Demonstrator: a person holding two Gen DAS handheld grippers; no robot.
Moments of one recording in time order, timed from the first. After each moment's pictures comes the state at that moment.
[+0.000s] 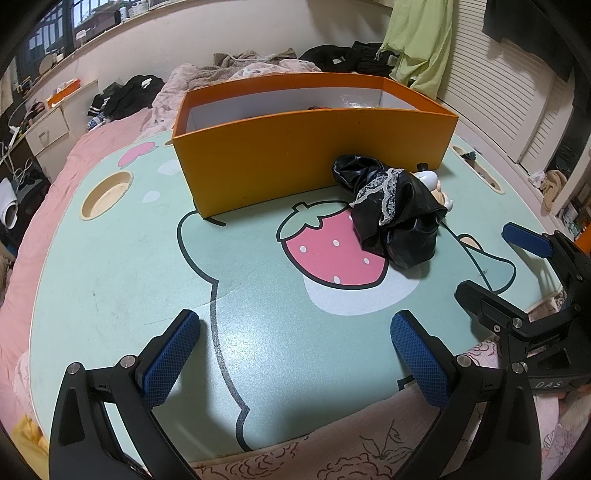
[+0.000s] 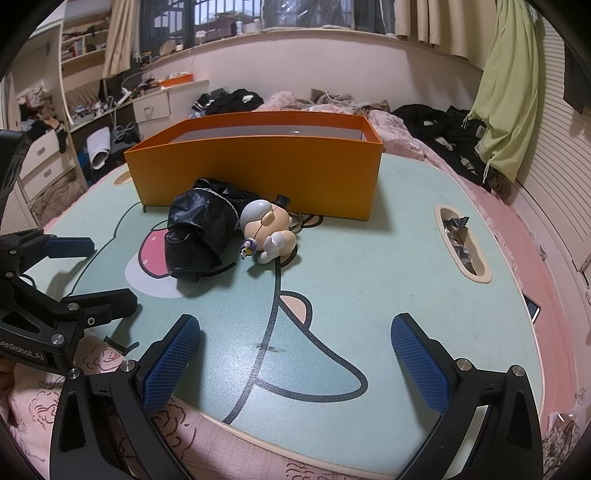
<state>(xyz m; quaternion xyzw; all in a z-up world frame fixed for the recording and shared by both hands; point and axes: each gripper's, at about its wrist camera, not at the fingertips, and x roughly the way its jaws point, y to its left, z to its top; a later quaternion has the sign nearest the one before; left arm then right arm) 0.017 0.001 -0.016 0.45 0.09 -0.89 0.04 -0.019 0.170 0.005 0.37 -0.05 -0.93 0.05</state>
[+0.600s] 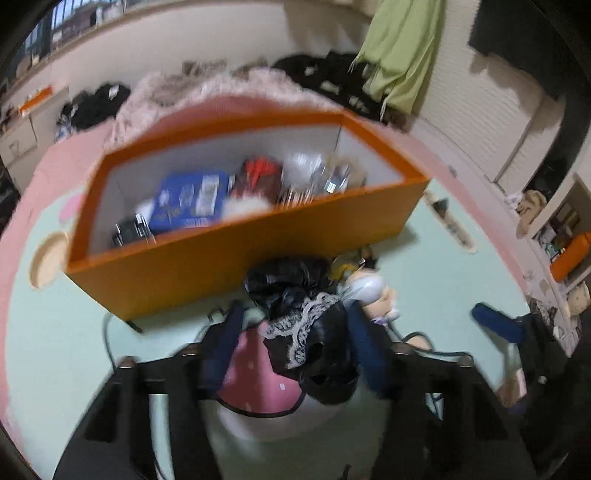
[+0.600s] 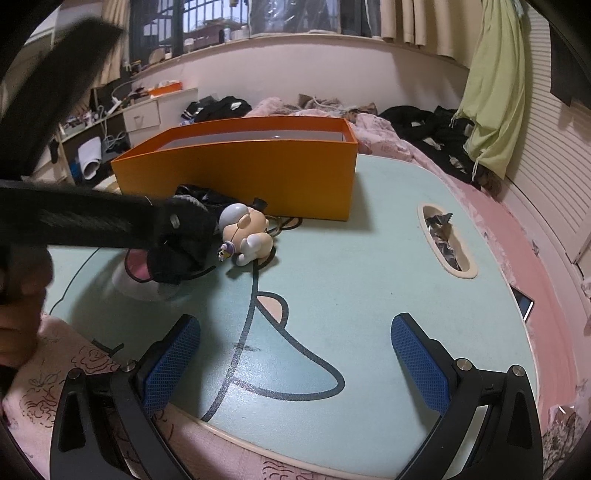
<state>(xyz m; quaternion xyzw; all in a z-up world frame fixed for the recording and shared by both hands) -0.064 0.020 0.008 0.45 0.13 -0.88 -0.03 -0.024 0.171 0.010 0.36 -0.06 -0.93 0.03</state>
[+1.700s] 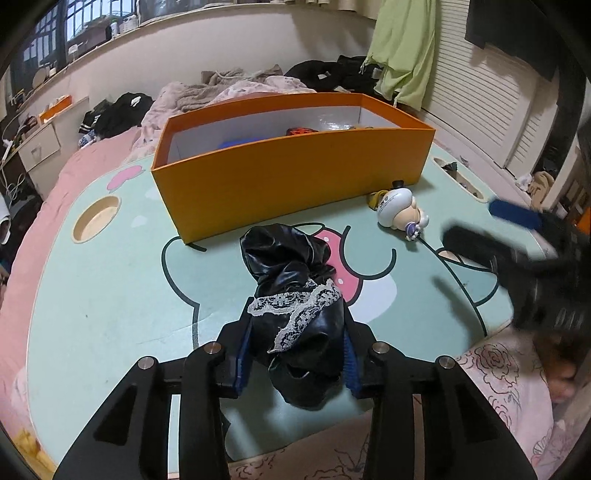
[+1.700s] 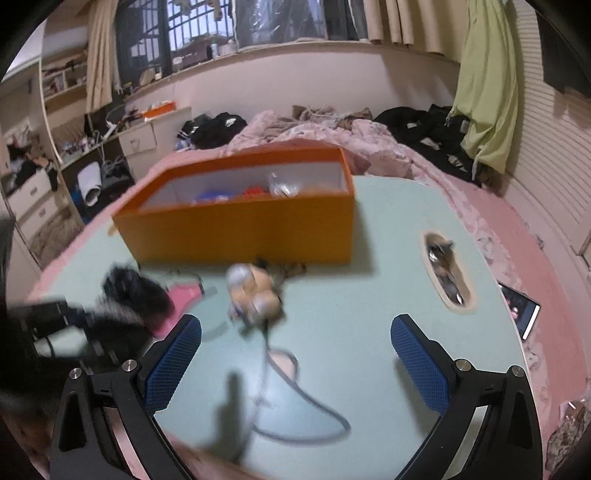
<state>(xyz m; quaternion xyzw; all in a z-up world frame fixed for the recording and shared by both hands) 0.012 0.008 -0.009 0.42 0.08 -0.90 0.02 -0.050 0.181 0.039 0.34 -0.11 -0.93 0.03</state>
